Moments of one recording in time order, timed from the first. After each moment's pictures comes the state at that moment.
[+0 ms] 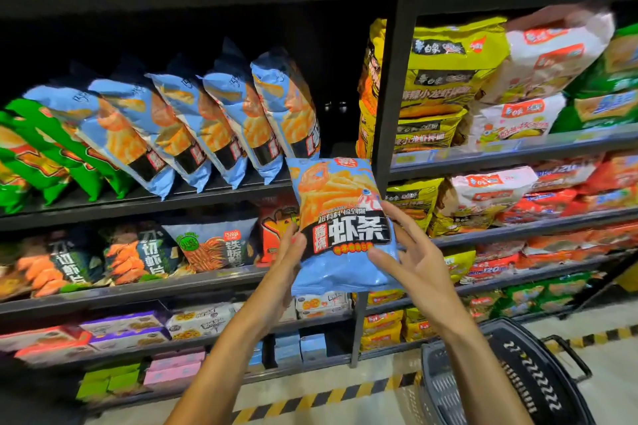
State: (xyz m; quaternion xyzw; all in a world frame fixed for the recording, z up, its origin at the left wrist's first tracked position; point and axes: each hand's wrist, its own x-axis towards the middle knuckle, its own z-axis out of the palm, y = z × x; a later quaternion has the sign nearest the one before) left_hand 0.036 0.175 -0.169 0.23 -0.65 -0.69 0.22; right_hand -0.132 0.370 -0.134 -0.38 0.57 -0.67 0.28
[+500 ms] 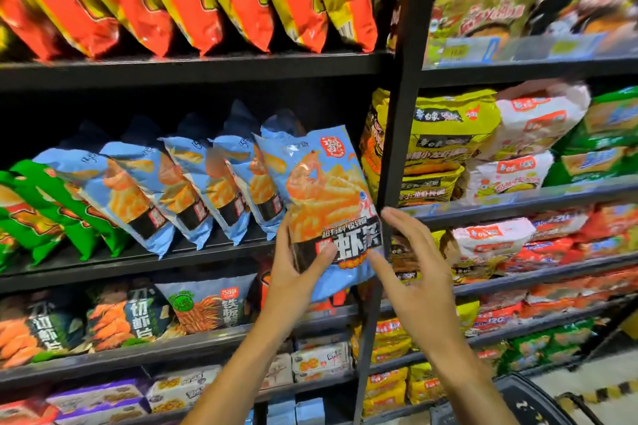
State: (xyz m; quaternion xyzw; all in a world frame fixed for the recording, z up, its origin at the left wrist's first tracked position) left_hand -0.026 0.167 -0.094 0.18 -0.68 -0.60 0.38; right_hand -0.133 0.321 -0.077 -0.45 0.67 -0.58 -0.06
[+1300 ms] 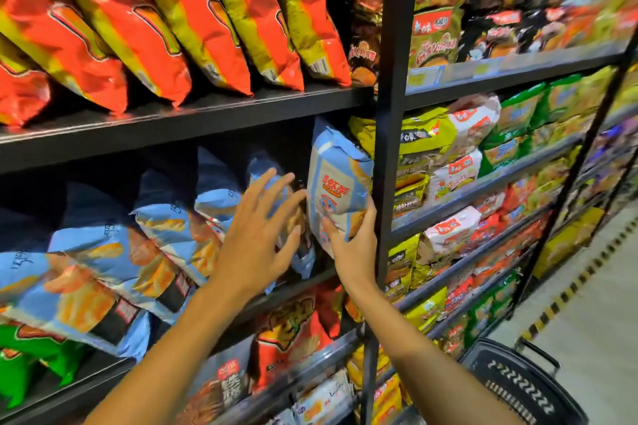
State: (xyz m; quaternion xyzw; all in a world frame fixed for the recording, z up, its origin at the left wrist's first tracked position) left_hand -0.047 -0.004 -0.024 -0.09 -0.91 -0.04 0.39; right_hand -0.143 0.144 -0.074 -0.18 0.65 -0.73 -0.09
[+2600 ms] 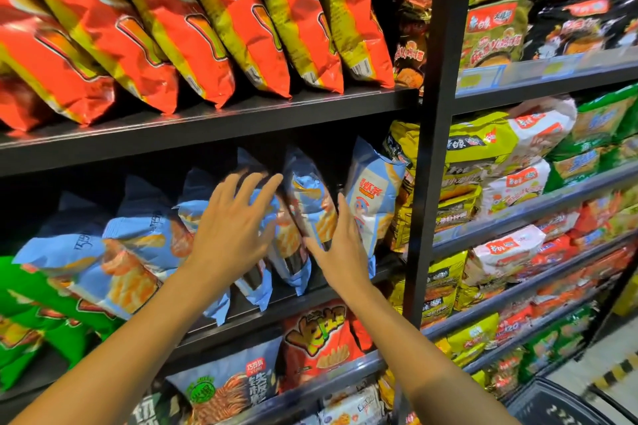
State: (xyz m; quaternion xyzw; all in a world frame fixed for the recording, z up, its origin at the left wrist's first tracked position) left_hand -0.015 -0.051 0.009 0.09 -0.92 0.17 0.33; right_hand -0.162 0.080 -0.095 -0.36 0.76 -0.53 -0.07
